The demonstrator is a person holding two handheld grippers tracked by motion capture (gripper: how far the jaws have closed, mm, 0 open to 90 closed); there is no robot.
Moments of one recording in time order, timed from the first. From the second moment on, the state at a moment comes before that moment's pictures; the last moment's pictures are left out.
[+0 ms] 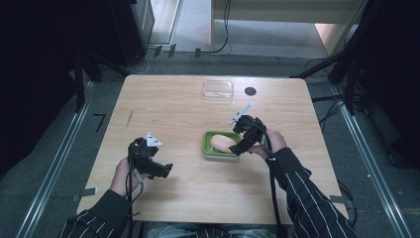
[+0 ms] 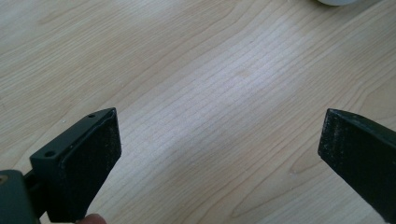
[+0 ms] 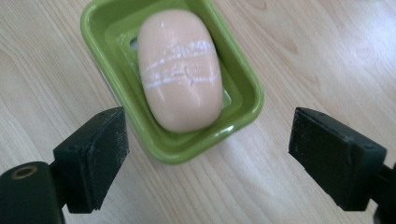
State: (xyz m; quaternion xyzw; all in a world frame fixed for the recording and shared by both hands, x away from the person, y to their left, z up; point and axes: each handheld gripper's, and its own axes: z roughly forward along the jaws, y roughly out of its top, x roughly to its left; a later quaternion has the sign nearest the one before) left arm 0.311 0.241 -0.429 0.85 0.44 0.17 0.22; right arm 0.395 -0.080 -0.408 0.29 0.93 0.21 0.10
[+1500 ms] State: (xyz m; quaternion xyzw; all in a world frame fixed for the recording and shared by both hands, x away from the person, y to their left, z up) left arm 0.311 0.238 -0.429 0.86 0.43 0.17 0.22; right arm 0.302 -0.140 -0.436 0.35 0.91 0.17 0.12
